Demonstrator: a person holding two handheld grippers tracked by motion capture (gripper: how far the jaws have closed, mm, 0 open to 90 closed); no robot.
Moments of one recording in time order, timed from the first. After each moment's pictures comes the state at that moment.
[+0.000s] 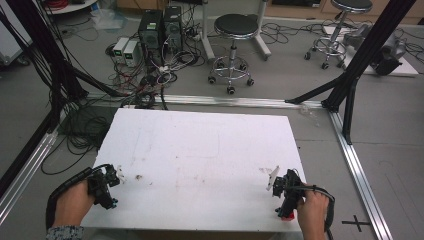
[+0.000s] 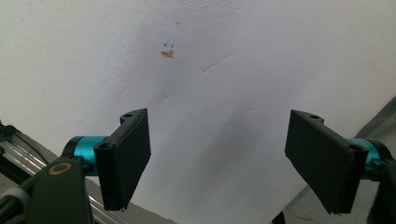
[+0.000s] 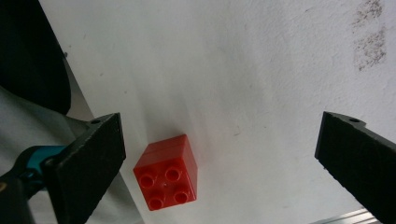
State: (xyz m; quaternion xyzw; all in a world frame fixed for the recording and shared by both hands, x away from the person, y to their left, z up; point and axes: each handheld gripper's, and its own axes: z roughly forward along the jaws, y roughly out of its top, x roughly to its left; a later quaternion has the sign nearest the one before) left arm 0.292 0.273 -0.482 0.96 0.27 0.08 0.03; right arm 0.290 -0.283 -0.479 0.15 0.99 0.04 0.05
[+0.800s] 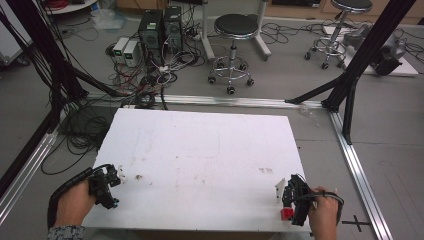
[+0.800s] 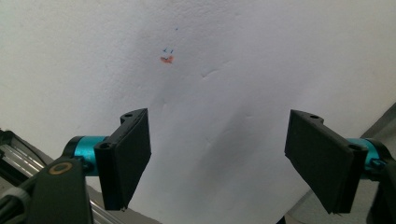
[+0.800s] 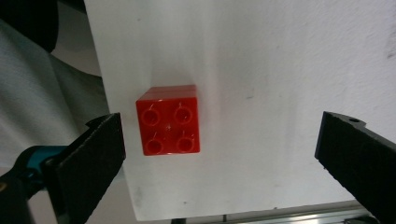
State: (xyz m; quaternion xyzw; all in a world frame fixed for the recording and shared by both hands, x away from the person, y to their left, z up) left arm 0.292 0.272 -0.484 0.96 0.26 0.08 0.04; right arm 0.273 -0.305 -0.487 0.05 1.00 0.01 0.05
